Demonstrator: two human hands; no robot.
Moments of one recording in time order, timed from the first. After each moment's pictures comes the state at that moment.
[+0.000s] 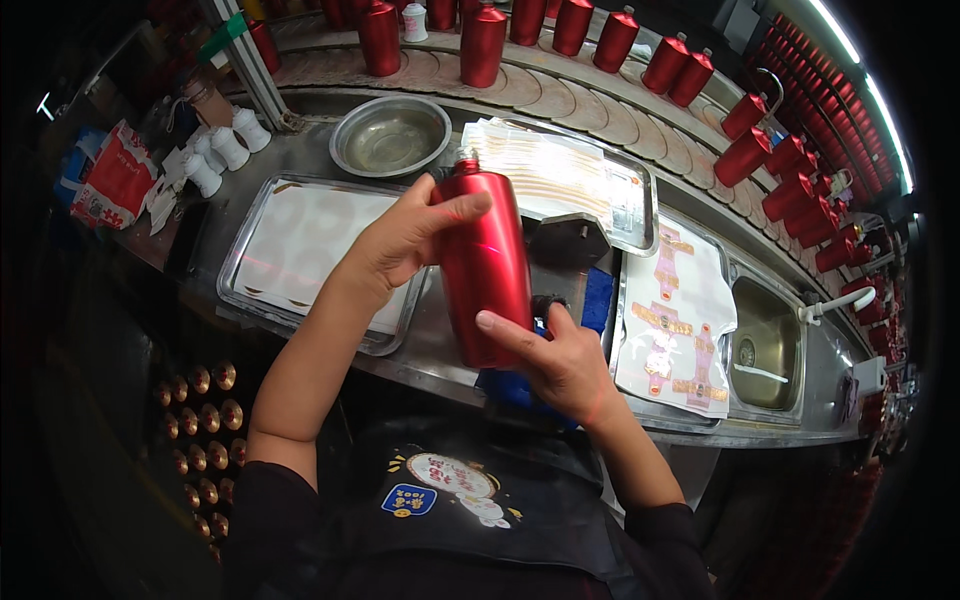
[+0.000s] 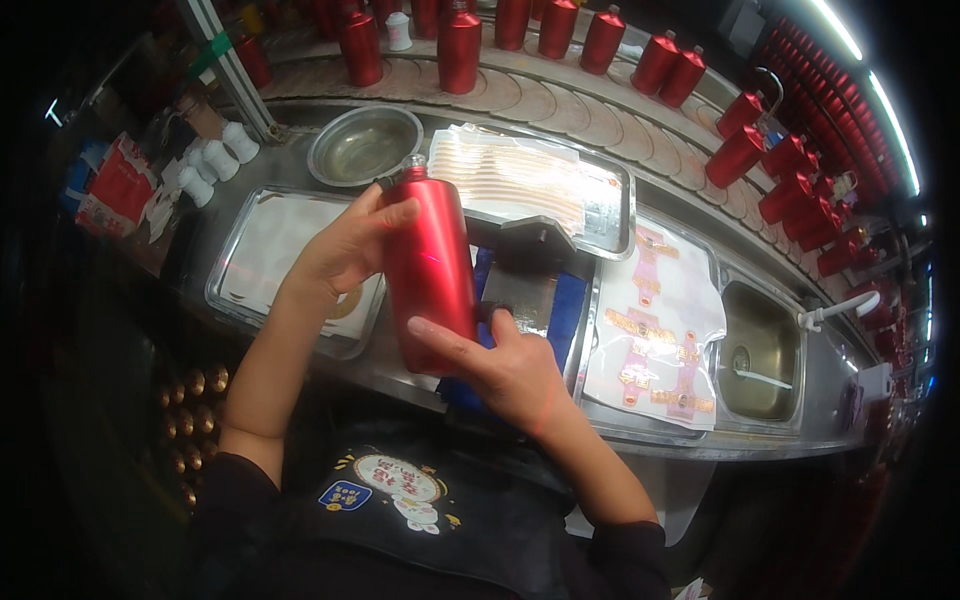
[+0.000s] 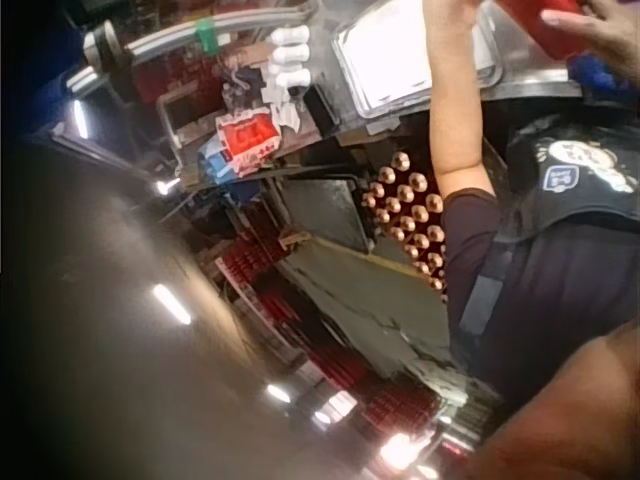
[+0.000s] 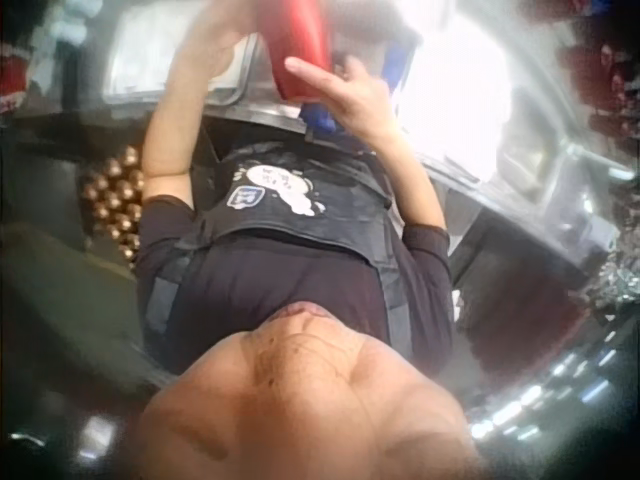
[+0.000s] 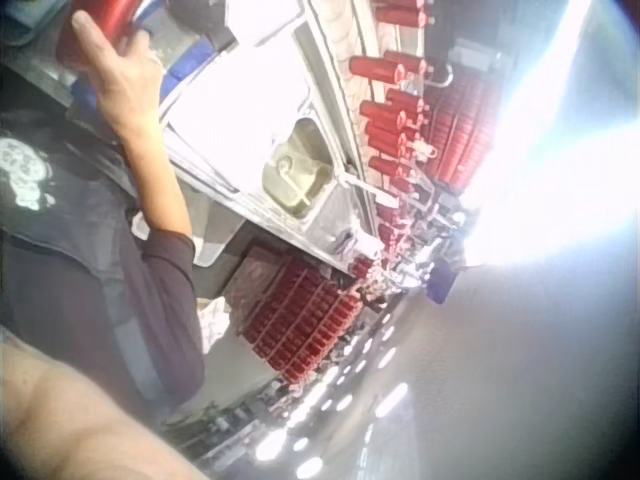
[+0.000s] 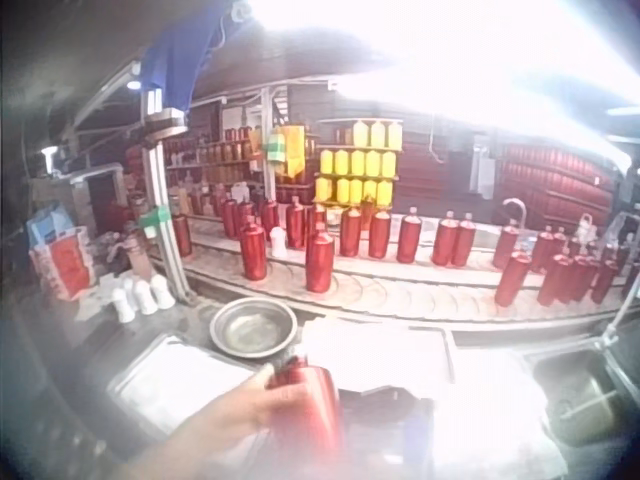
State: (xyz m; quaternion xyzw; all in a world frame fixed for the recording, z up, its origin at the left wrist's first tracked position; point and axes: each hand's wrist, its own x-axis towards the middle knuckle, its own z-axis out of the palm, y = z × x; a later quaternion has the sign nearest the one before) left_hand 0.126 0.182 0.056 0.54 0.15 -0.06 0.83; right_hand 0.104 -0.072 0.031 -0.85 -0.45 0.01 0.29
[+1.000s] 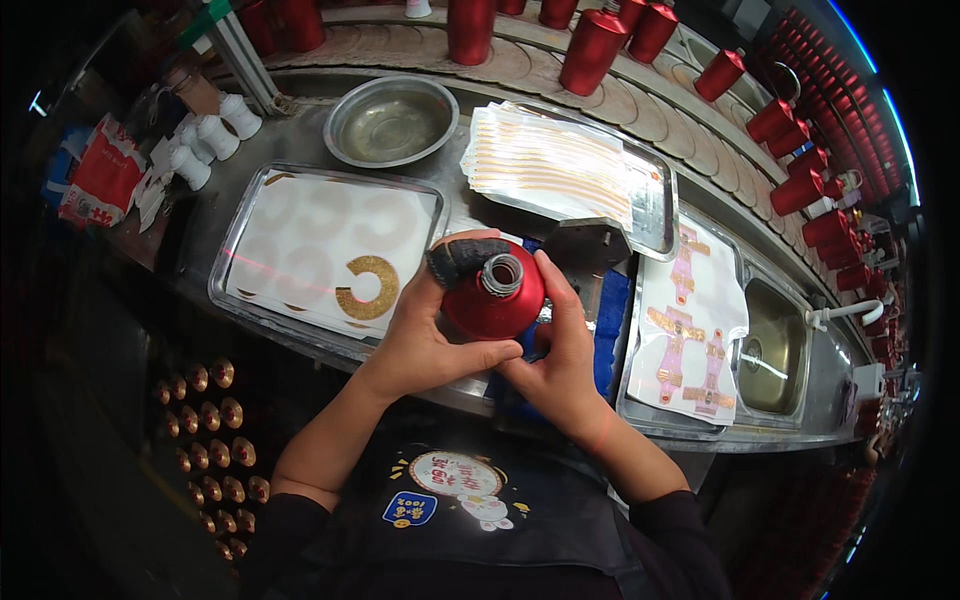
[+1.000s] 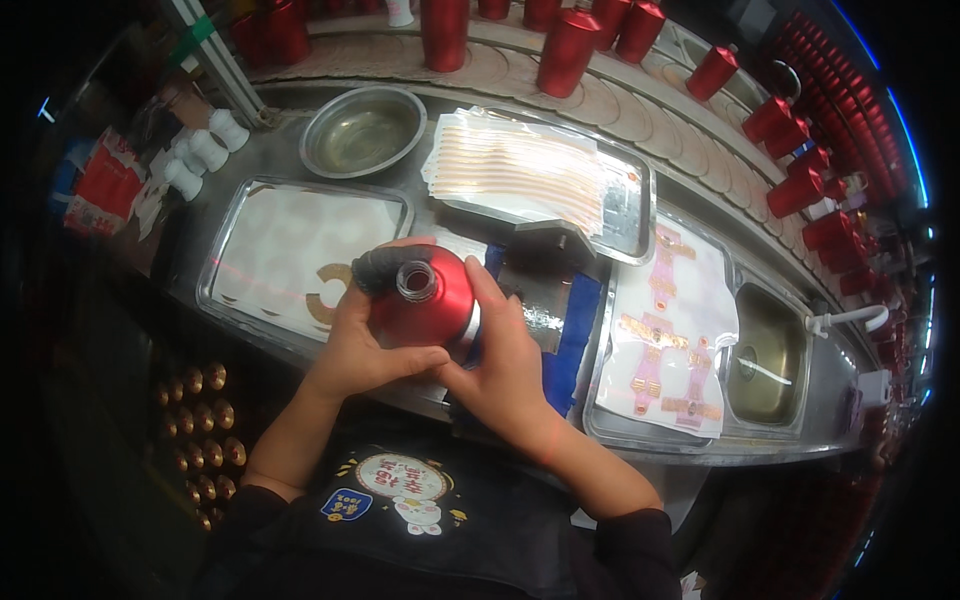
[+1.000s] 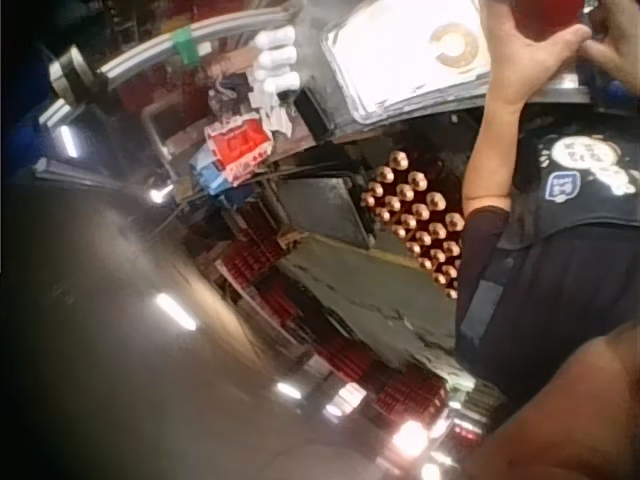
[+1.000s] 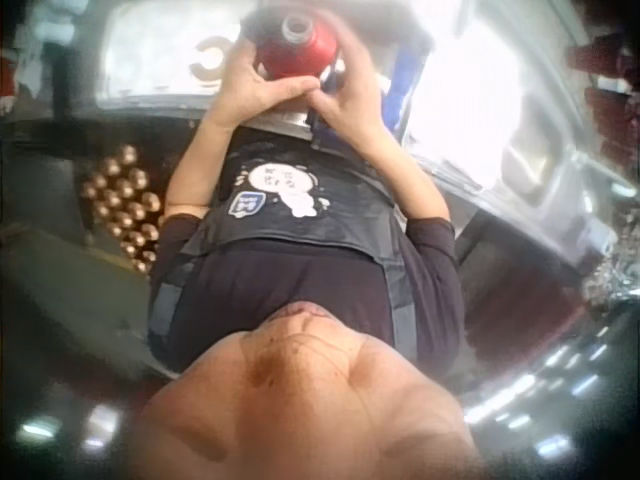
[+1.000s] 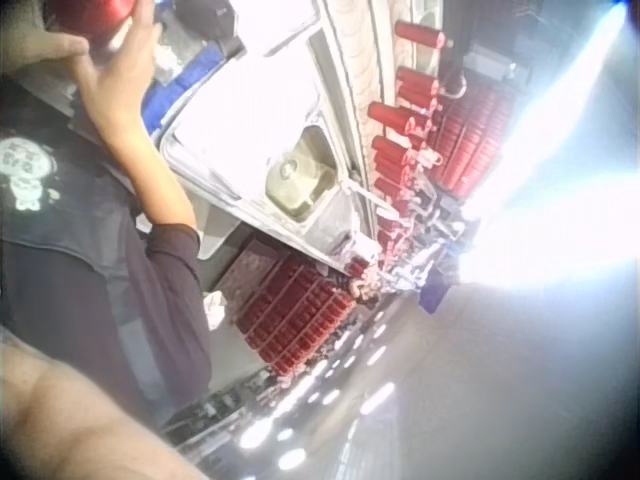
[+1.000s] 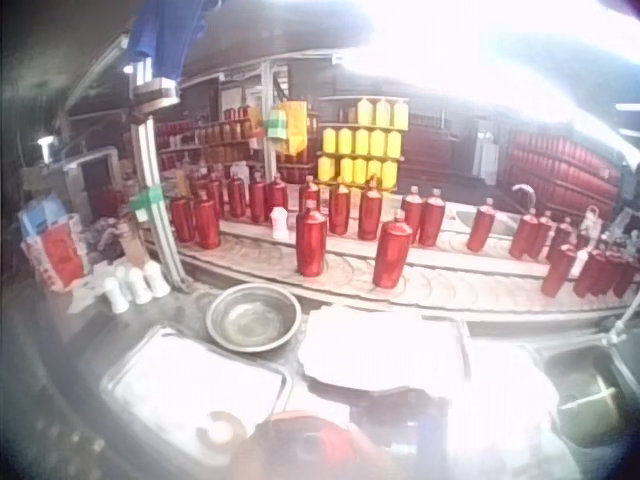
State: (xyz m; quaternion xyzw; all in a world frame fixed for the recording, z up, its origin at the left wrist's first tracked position) left_hand 0.066 0.160 0.022 0.72 -0.05 0.10 0.69; right_hand 0.114 -0.023 0.019 -0.80 -0.28 0.06 0.53
